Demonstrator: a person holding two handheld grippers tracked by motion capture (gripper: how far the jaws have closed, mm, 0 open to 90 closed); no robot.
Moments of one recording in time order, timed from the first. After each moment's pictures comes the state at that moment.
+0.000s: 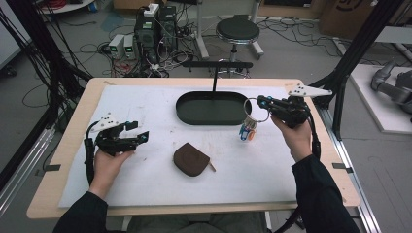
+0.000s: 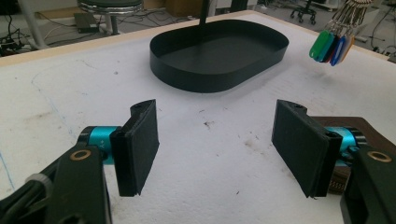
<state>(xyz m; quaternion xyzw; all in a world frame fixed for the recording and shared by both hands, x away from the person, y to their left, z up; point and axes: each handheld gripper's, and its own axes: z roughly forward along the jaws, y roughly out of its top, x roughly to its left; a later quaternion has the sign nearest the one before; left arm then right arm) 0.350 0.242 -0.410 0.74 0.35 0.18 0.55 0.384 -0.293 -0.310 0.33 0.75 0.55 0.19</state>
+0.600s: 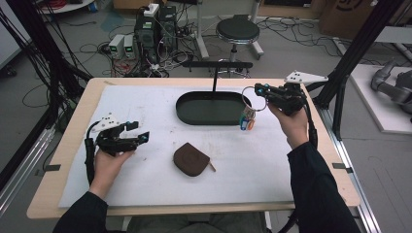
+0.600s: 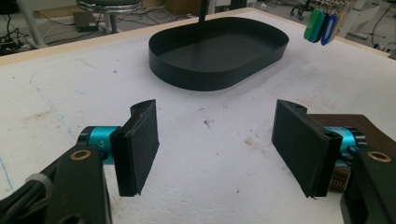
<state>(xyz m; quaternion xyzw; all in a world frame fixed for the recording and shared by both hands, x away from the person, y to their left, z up) 0.351 0.241 -0.411 0.74 0.35 0.18 0.54 0.408 -0.282 -0.289 0.32 0.75 0.55 0.21</state>
